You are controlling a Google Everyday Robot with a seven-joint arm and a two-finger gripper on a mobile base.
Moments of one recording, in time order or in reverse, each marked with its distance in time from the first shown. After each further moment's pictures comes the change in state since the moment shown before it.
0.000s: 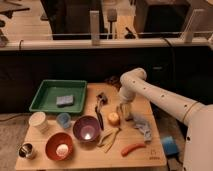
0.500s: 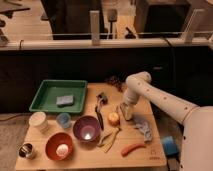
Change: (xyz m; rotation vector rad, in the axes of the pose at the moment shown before) arm 0.028 0.007 0.029 -0.041 -0.027 0.194
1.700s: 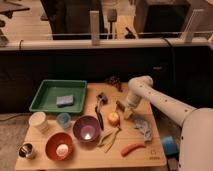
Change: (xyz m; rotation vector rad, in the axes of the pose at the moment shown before) arm 0.011 0.010 0.022 -0.041 -0.028 0.364
